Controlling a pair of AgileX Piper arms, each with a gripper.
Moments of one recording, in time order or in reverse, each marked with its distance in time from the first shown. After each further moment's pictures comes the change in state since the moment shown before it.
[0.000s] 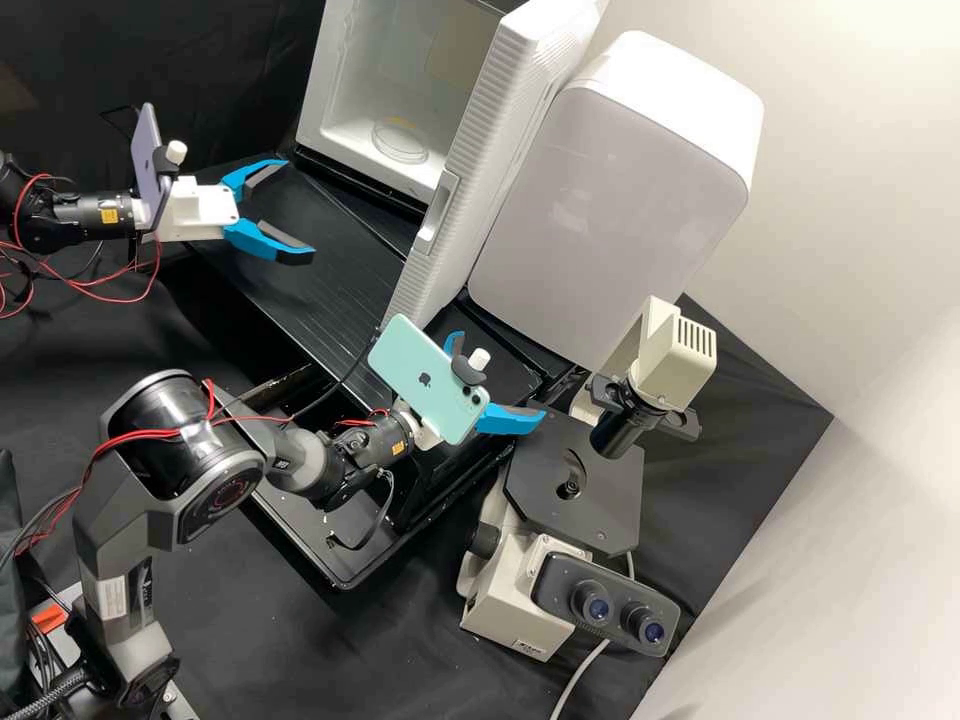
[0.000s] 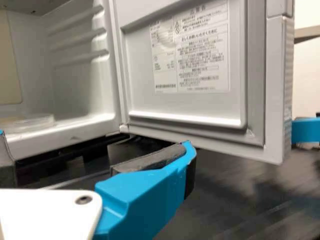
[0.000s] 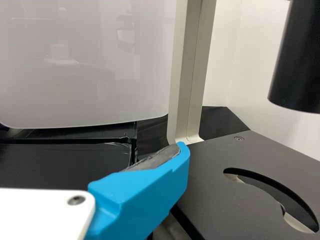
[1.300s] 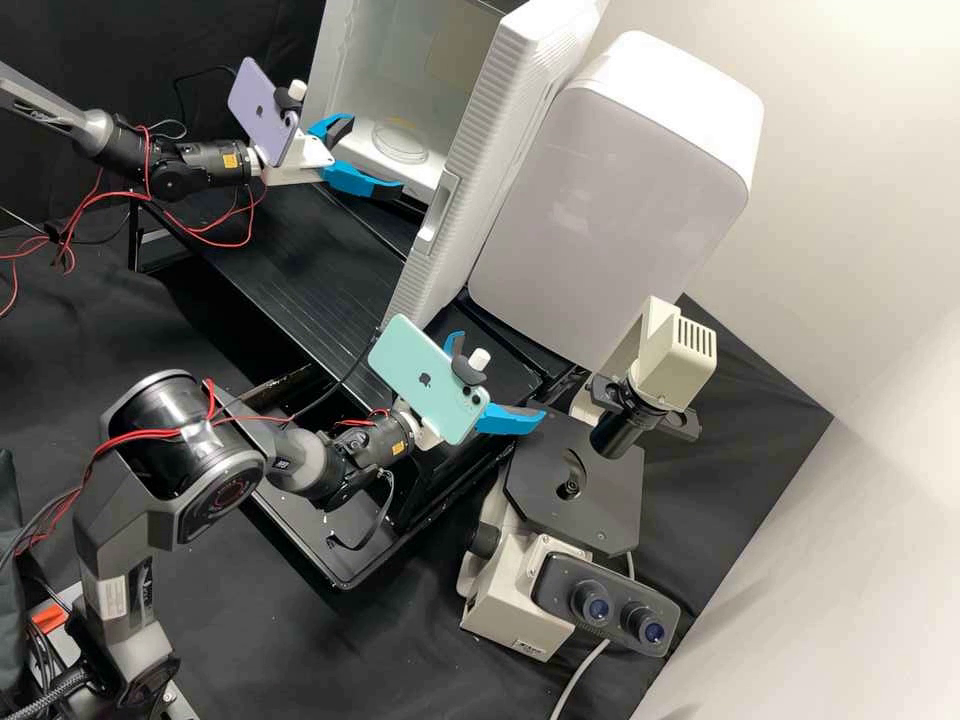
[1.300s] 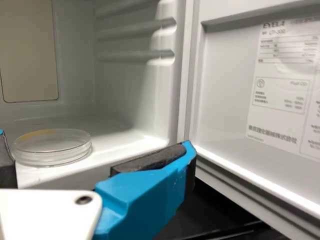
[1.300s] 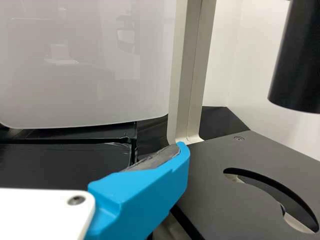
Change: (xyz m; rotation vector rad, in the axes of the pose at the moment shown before) left arm 0.132 0.040 -0.048 -0.087 0.198 -0.036; right arm 0.000 0.000 0.000 0.000 0.000 0.000
